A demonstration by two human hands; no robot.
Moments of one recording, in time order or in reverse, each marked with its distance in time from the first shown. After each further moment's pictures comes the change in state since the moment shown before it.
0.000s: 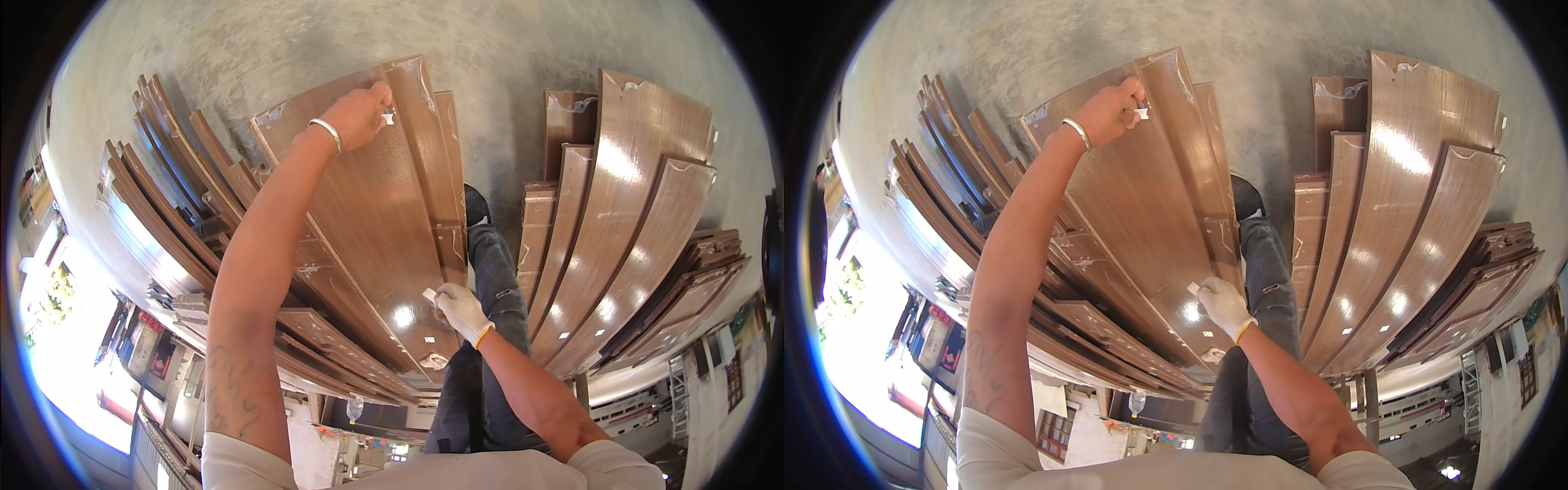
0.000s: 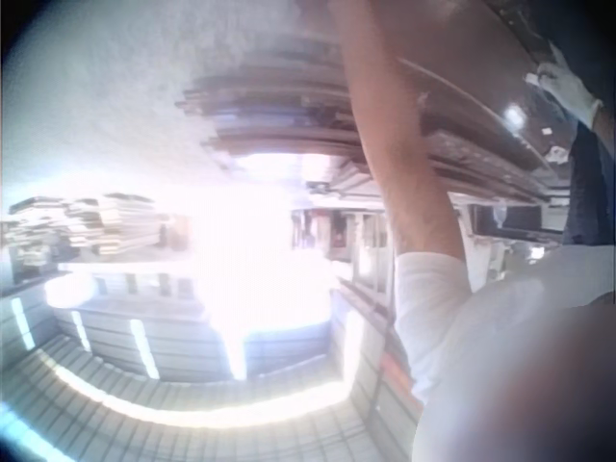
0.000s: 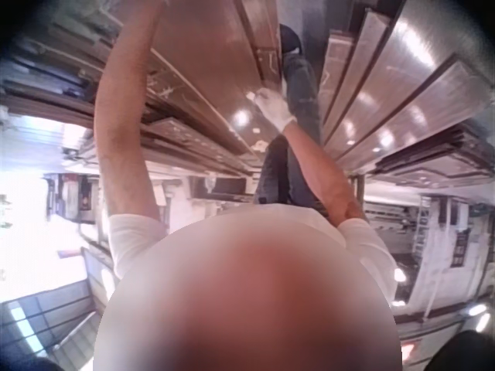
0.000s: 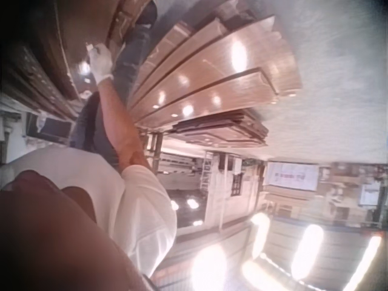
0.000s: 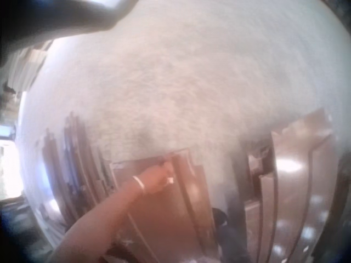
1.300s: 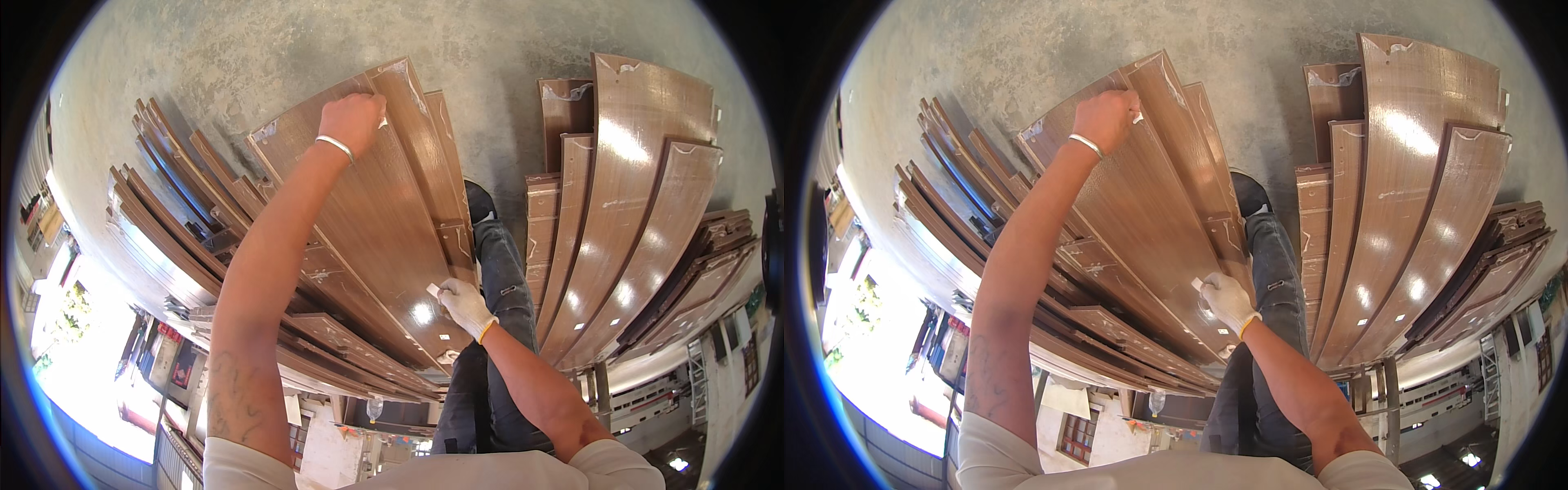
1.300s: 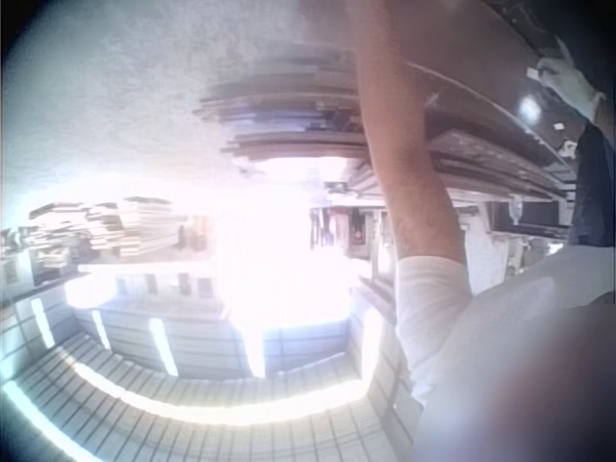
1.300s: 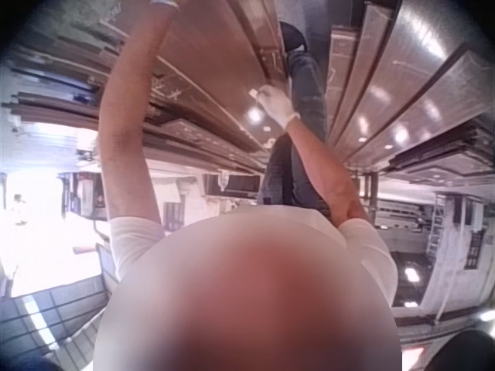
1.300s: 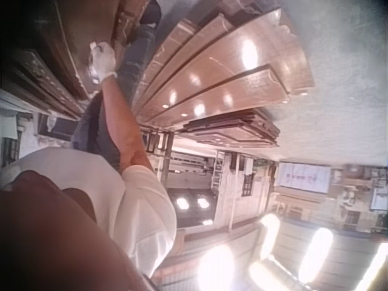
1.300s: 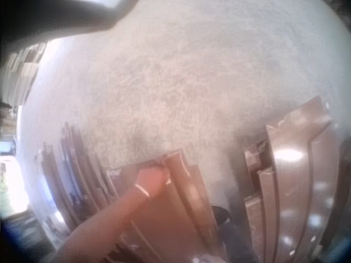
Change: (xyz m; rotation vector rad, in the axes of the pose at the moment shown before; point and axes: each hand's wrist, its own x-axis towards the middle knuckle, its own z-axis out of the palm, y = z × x) left_hand 0.012 0.029 0.008 0.514 0.037 -0.112; right_hand 0.010 -0.006 0.001 0.063 -0.035 0.087
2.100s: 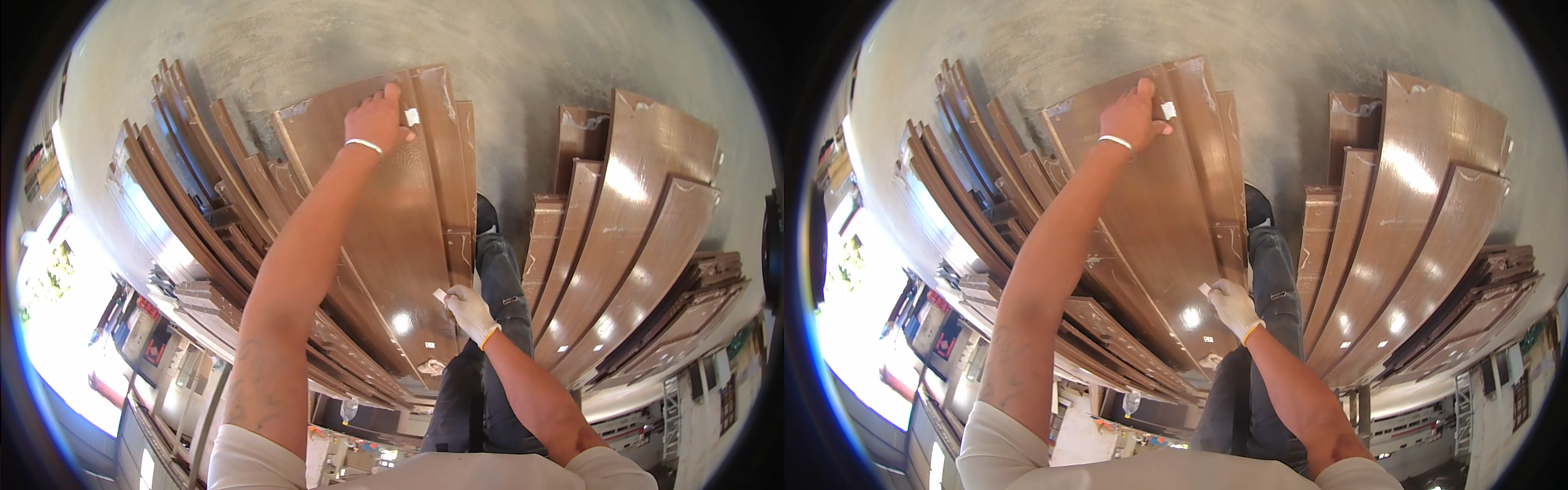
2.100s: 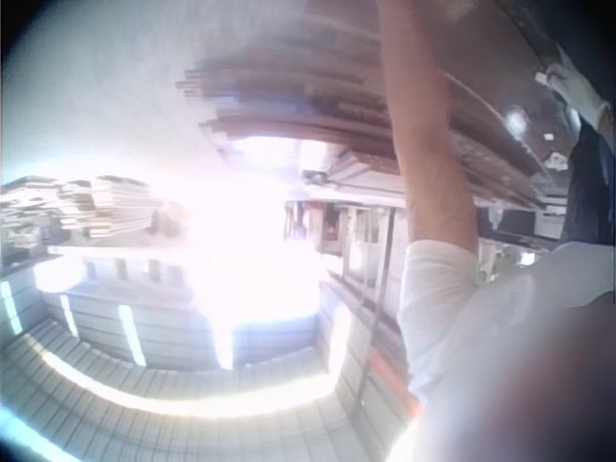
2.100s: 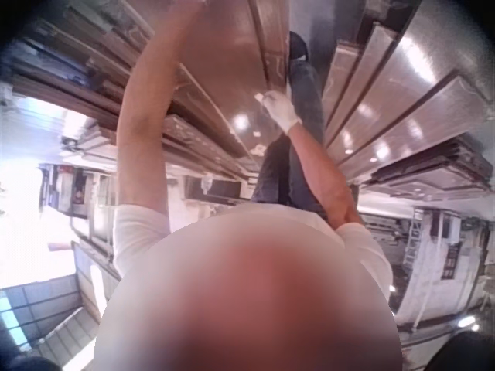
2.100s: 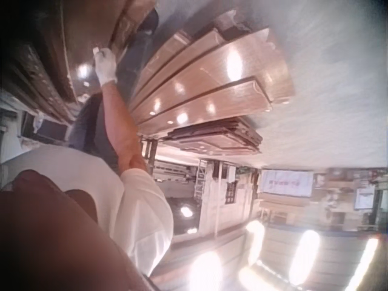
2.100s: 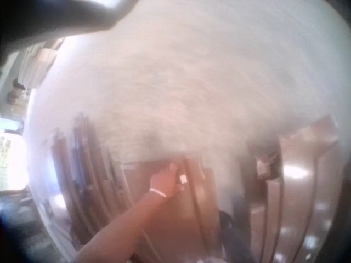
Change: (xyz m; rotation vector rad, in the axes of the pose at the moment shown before) left_hand -0.021 0.001 0.016 -0.148 0.217 -0.256; right_hand 0.007 0.026 -0.004 0.015 -0.006 -0.032
